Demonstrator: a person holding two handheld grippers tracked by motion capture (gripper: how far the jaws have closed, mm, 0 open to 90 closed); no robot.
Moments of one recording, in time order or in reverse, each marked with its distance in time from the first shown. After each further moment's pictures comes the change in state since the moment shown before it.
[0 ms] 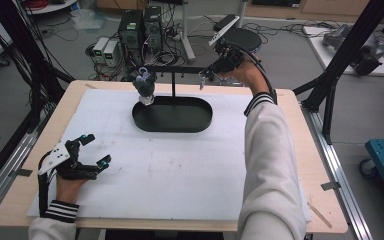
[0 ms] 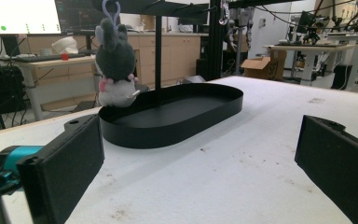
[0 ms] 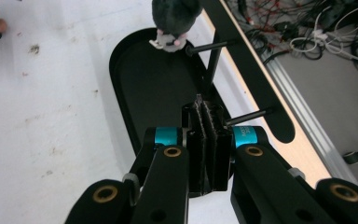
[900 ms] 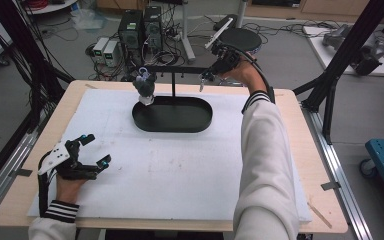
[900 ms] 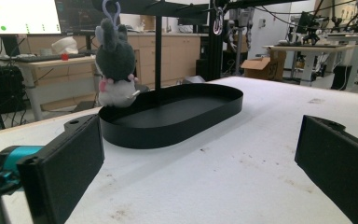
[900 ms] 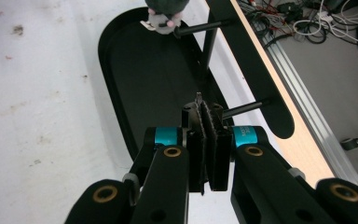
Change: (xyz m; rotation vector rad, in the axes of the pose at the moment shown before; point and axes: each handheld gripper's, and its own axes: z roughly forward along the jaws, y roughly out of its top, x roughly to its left) left arm 0.000 0.000 0.000 0.000 -0.002 -0.002; right arm -0.009 0.001 0.015 0.071 -0.006 -0.006
